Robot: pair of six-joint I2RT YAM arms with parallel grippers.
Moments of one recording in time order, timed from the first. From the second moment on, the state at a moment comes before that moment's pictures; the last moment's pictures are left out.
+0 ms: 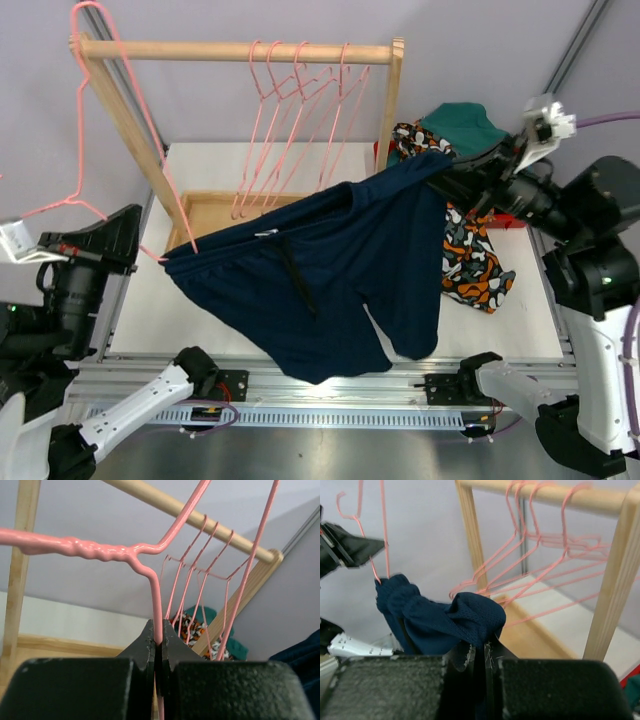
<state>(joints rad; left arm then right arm) -0.71 0.52 1.42 -0.59 -0.54 -0.30 0.29 1.02 1.78 -0.53 -0.70 0.27</state>
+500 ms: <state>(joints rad) -0.71 0.61 1.43 -0.48 -0.51 -0.28 0.42 0.84 1.41 -0.45 -0.70 0.33</state>
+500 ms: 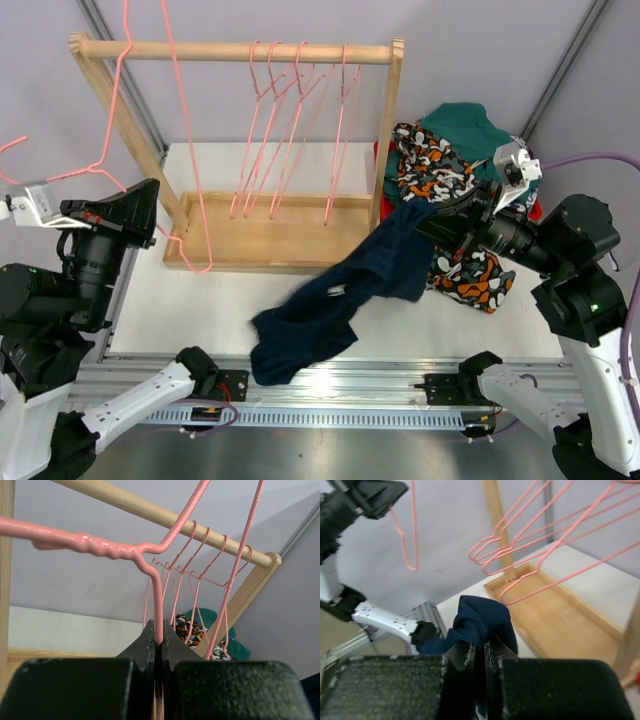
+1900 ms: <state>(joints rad) -0.58 1.16 1.73 -0.82 -0.81 -0.12 -0.11 1.56 1.44 -0.09 0.13 0.38</state>
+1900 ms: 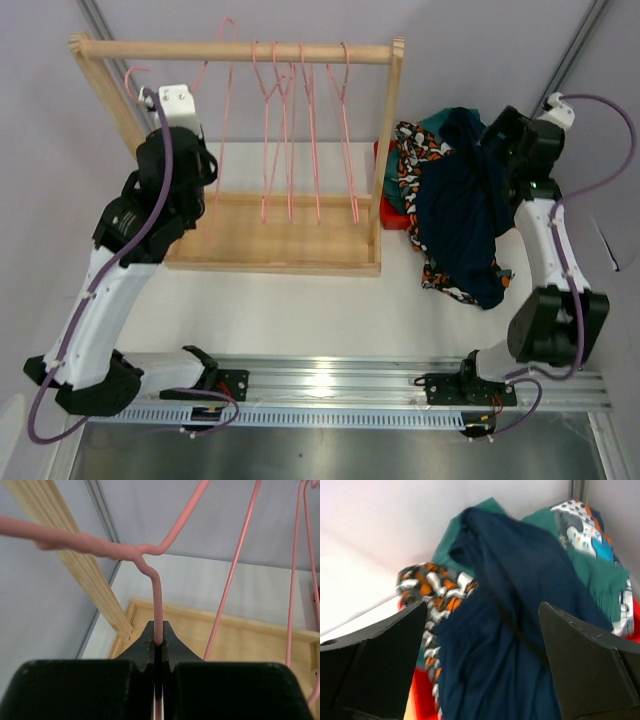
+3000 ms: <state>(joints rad) -0.40 1.51 1.94 -0.81 -0.50 -0.08 -0.08 0.46 0.80 -0.19 -0.13 0.54</state>
